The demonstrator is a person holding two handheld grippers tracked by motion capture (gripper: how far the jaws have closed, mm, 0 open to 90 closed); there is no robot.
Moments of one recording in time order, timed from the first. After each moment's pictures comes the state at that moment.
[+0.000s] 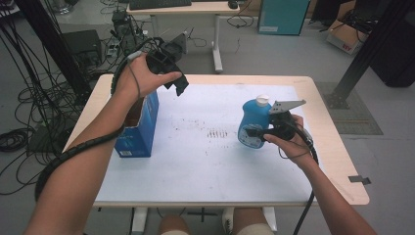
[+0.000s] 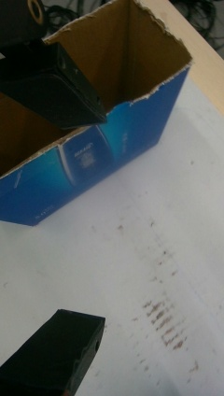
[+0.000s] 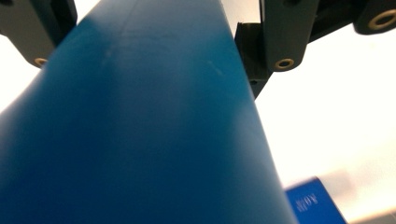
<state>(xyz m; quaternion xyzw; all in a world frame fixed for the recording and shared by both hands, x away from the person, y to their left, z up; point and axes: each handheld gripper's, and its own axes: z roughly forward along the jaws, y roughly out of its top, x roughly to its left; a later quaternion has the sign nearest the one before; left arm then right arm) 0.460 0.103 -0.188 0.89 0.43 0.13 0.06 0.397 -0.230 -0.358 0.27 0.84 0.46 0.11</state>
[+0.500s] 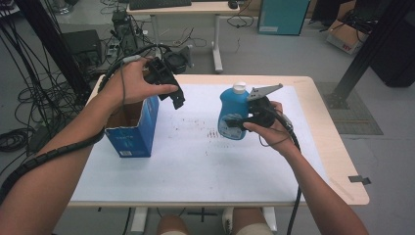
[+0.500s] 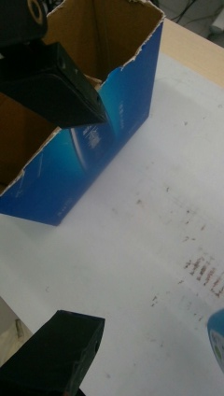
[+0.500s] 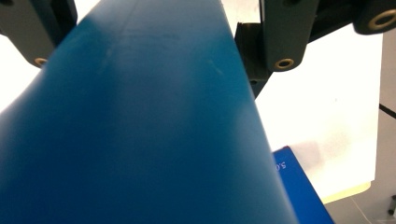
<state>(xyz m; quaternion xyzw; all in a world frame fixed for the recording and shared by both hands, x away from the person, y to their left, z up) 0.427 0.097 -0.183 0.94 0.31 0.12 0.04 0.418 -0.169 -0.329 0.24 0.85 0.46 0.08</state>
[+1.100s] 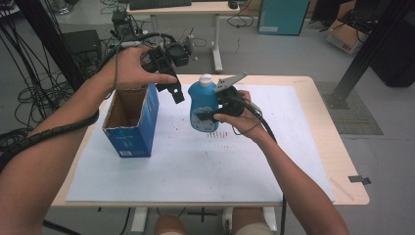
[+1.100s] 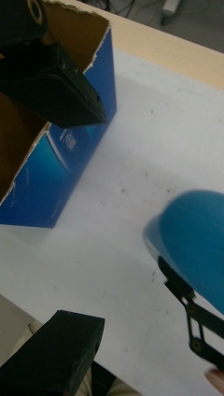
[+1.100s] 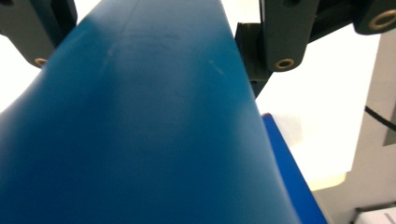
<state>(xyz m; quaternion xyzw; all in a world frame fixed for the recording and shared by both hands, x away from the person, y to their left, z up) 0.431 0.093 -0.159 0.97 0.22 0.08 0.07 0.445 -0.090 -0.319 0.16 0.86 0.48 0.06</state>
